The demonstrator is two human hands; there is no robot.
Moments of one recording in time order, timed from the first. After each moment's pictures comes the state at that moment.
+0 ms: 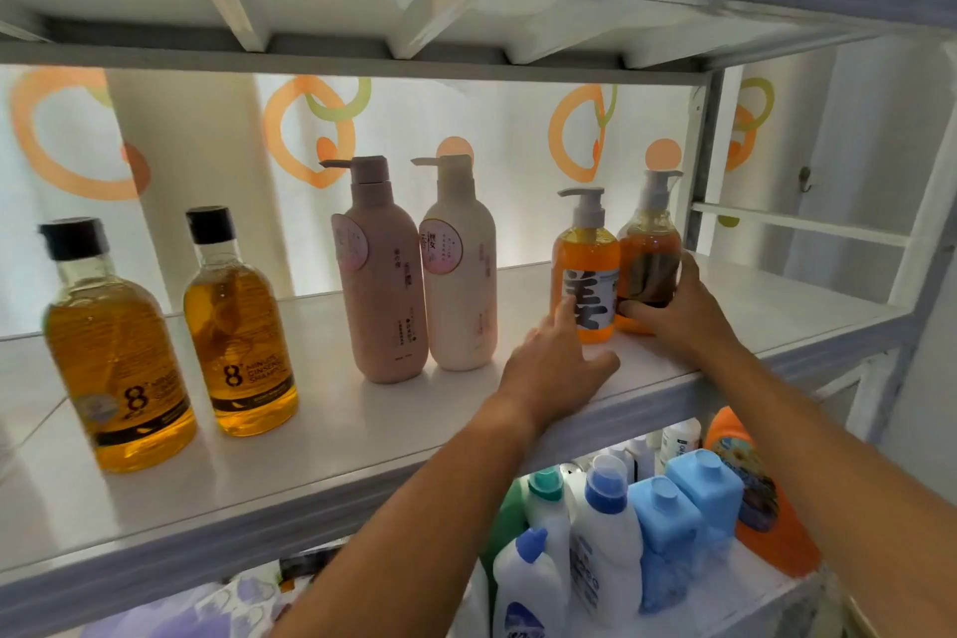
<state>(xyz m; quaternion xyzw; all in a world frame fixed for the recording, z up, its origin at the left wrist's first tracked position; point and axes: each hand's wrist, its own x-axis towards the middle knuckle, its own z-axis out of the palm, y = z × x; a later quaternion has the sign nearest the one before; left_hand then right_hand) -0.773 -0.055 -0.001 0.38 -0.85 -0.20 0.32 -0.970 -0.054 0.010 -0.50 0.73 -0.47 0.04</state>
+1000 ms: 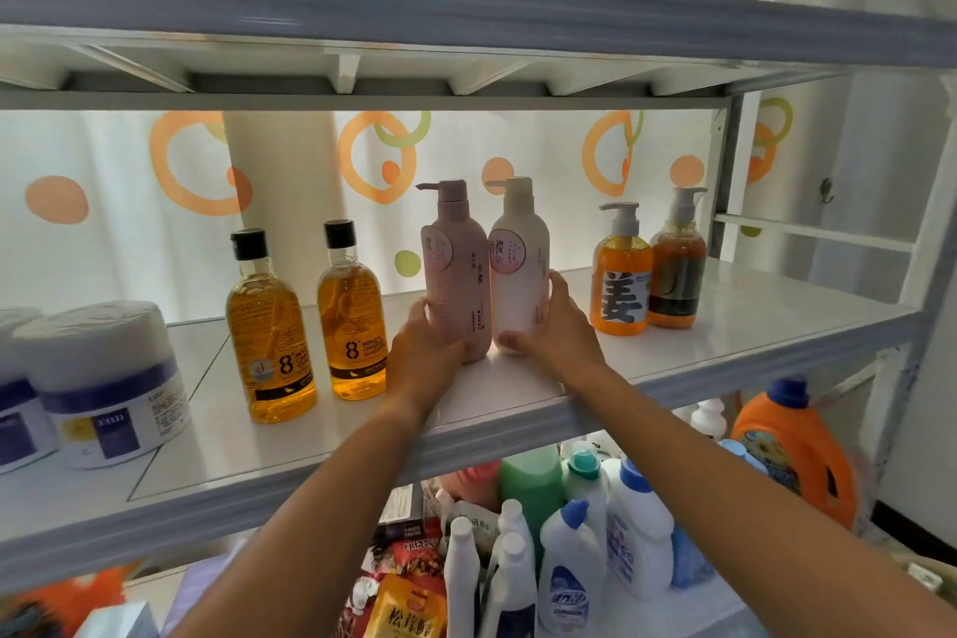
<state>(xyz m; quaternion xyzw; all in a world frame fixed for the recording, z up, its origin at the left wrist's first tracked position) -0.598 -0.054 0.011 0.50 -0.67 -0.26 0.47 -0.767 -0.043 0.014 -0.59 0.65 -0.46 0.09</state>
